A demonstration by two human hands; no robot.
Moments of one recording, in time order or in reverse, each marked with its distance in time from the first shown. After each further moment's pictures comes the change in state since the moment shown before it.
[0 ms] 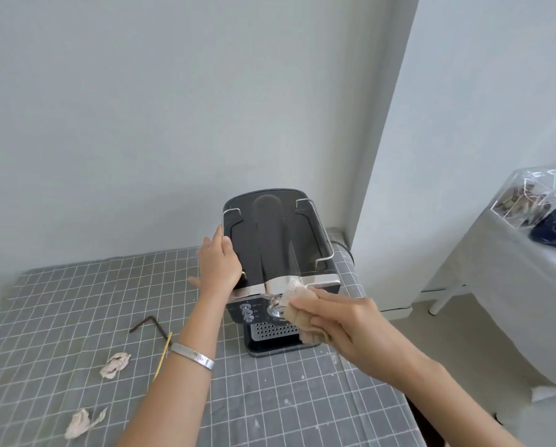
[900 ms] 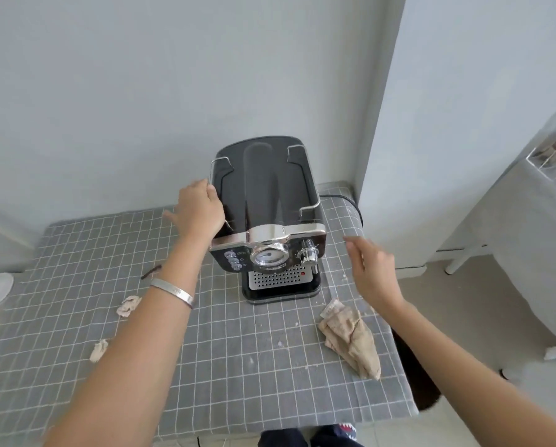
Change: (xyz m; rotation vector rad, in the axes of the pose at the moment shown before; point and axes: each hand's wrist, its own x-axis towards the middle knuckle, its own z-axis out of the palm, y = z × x) left_hand -0.008 0.024 -0.012 0.439 0.198 0.064; right_hand -0.019 0.133 0.021 -0.102 0.440 0.371
